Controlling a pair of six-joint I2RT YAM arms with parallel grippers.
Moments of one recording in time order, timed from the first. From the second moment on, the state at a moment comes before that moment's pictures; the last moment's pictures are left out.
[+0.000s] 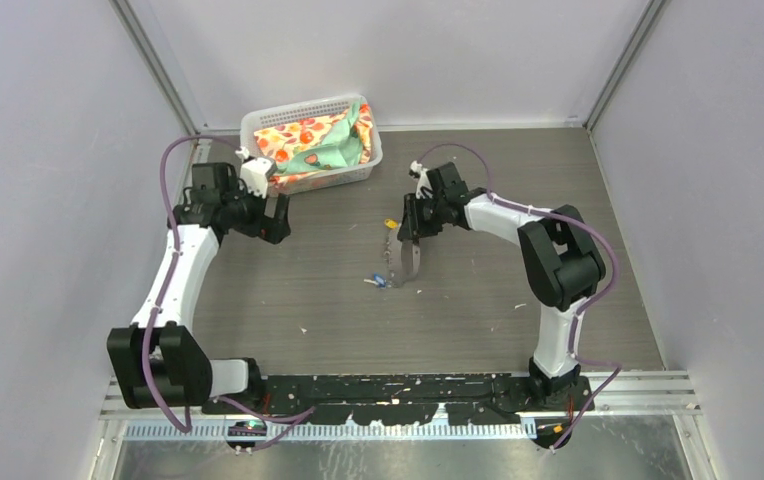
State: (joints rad) left arm 0.03 1.30 1.13 -0.66 0.38 0.32; right arm 0.47 1.92 1.27 -0.20 -0.39 0.34
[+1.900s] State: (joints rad) left arm 0.04 1.56 0.37 0.96 0.22 0.01; right arm 0.02 1.58 0.33 0.94 0.46 0.19
